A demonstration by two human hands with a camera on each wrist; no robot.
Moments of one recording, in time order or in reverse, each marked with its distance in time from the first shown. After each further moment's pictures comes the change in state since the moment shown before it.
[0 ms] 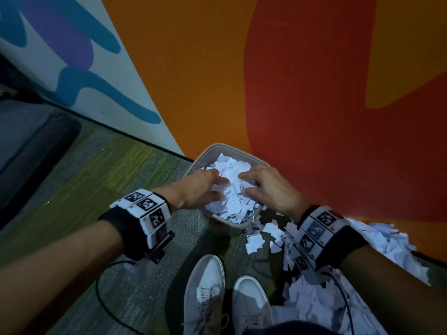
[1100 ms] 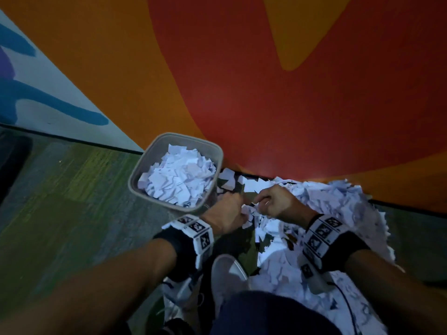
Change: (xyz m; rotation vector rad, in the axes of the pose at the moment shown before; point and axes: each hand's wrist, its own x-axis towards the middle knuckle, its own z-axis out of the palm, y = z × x) left_hand 0.048 0.137 0.132 -0.095 -0.034 0.138; right_hand -0.122 0.115 0.029 0.295 -0.018 0.397
